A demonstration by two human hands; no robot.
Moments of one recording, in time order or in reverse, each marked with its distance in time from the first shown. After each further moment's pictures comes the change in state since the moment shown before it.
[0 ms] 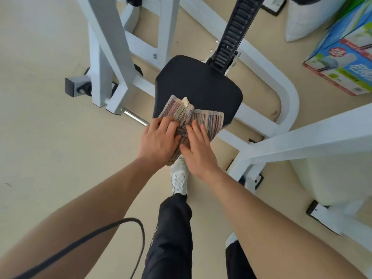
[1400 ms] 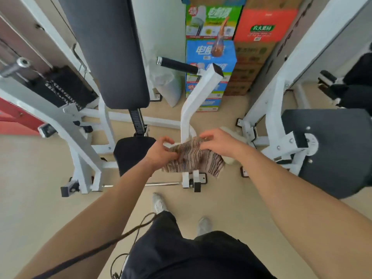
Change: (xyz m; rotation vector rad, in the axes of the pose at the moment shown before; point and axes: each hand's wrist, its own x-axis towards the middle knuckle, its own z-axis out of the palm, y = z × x) left_hand -0.219 0.285 -0.374 -0.714 -0.467 0.039; right_hand -0.512 -0.128 -0.309 0.263 0.380 0.278
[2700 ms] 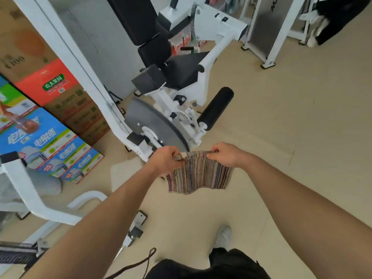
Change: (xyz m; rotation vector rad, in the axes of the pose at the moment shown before) left_hand -0.119 0.233 0.456 0.999 -0.537 0.816; right_hand -0.371 0.389 -0.108 0.343 0.524 0.577
